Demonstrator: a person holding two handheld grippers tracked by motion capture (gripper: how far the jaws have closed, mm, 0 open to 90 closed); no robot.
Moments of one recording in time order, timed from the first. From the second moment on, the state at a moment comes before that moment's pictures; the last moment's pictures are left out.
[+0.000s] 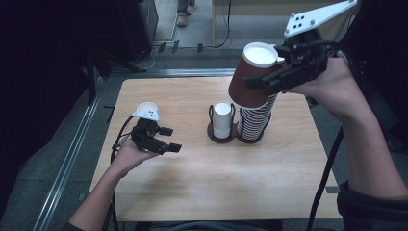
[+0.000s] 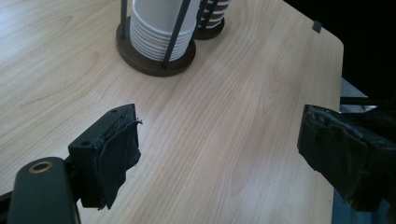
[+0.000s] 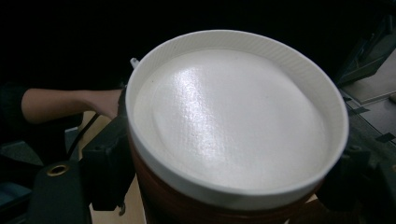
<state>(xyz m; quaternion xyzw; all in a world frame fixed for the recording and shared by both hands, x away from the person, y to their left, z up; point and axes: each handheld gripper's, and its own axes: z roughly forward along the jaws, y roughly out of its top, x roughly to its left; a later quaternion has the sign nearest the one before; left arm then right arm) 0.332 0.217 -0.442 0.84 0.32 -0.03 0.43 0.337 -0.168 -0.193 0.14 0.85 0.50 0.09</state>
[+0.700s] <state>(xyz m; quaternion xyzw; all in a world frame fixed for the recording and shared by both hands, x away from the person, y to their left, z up) 0.326 0.201 -0.437 0.85 0.28 -0.01 0.44 0.321 -0.155 -0.302 0.12 0.86 0.49 0.04</state>
